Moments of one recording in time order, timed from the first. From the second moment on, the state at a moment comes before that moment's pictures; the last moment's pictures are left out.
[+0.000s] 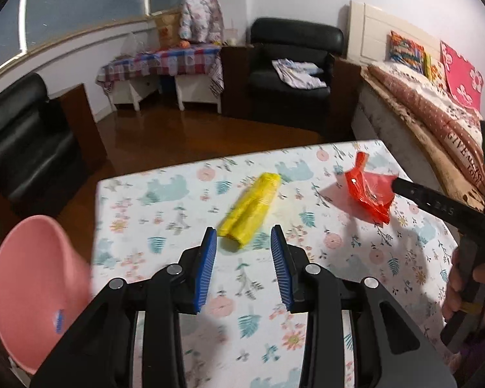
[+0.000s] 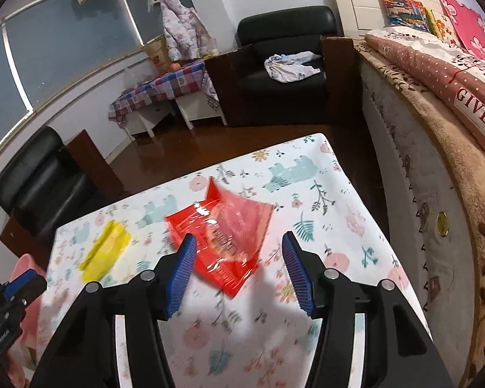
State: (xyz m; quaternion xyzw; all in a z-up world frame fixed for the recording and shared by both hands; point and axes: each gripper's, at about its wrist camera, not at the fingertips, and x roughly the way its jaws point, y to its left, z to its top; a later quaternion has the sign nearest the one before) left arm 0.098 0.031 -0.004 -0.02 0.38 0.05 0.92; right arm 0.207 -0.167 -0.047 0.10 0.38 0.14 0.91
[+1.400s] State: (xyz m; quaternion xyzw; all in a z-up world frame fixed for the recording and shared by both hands) left arm 0.112 0.026 -0.037 -0.04 0.40 0.08 0.91; right arm 0.229 -0.174 -0.090 0.16 0.44 0.23 0.86
